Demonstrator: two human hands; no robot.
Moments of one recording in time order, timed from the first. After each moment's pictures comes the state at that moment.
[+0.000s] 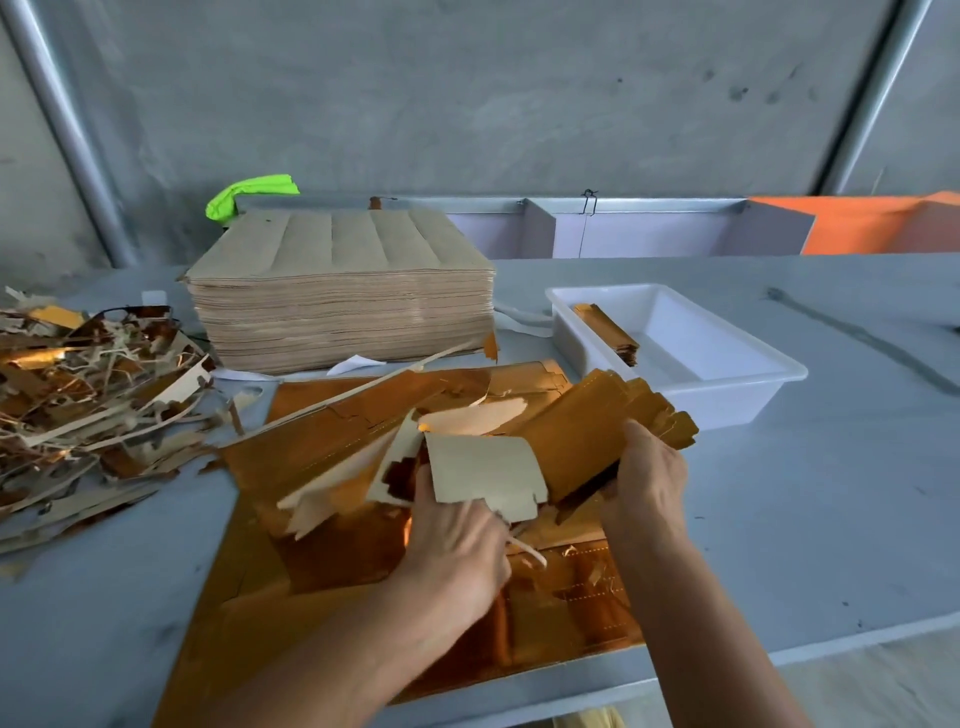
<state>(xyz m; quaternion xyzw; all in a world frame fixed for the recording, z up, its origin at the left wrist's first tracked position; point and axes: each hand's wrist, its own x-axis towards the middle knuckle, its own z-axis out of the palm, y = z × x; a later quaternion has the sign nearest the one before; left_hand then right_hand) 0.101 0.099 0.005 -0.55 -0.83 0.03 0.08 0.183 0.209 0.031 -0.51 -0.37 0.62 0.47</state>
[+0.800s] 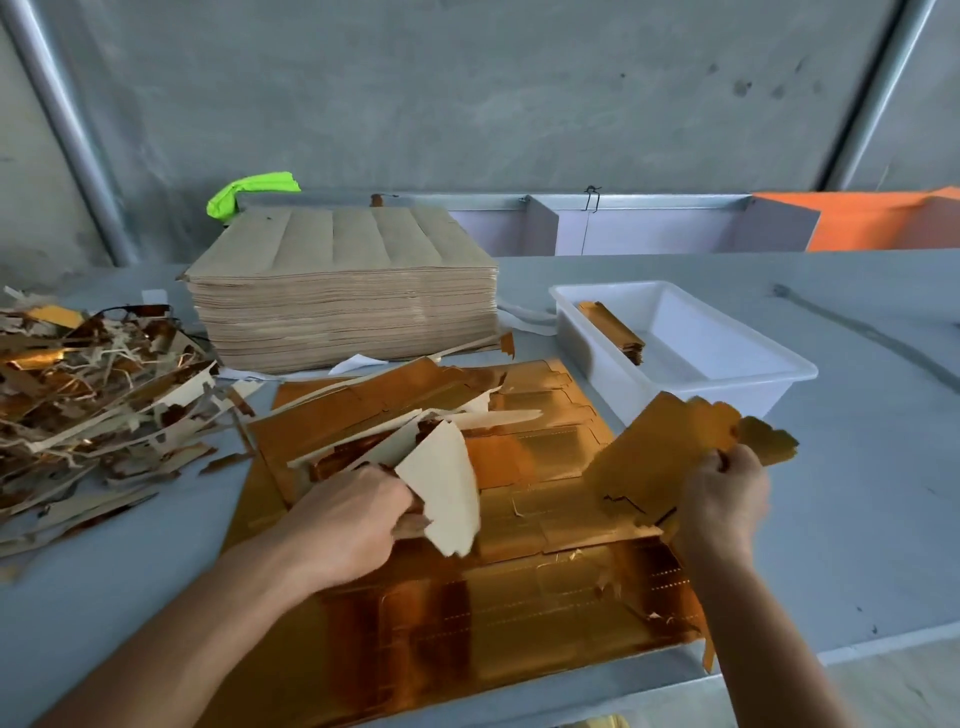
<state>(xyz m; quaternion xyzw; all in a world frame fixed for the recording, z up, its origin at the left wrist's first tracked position) 0.023 0.057 0.024 -0.57 -0.81 -0.06 -0.07 0.223 0.260 -0.011 -0.60 -0.52 0.33 0.50</state>
